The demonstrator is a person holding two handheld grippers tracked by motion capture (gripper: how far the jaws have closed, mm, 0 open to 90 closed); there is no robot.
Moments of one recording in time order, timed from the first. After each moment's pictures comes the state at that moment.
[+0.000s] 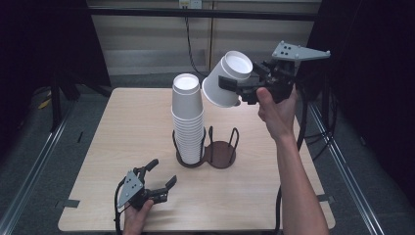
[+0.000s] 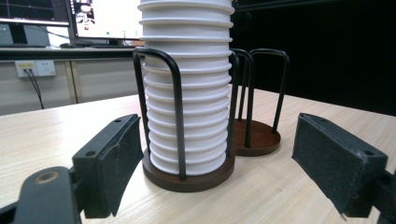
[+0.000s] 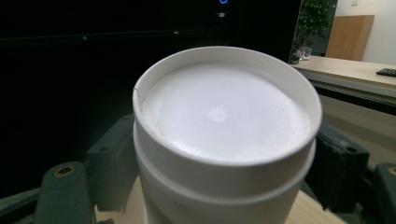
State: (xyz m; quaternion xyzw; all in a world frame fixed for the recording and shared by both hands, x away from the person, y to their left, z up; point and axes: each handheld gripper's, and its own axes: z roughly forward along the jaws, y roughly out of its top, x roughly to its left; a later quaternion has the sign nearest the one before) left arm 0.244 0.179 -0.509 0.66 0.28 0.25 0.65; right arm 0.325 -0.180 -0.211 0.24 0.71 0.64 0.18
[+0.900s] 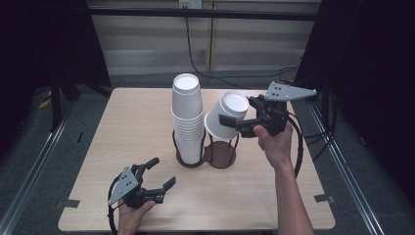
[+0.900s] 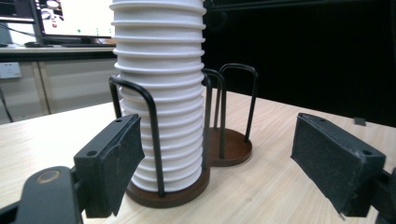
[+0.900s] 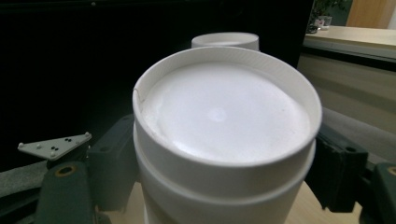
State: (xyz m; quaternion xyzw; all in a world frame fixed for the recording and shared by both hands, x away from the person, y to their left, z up) left arm 0.241 0.185 -0.476 0.68 0.24 0.21 0.66; right arm 0.301 -0.181 -0.281 0.24 0.73 0.62 0.15
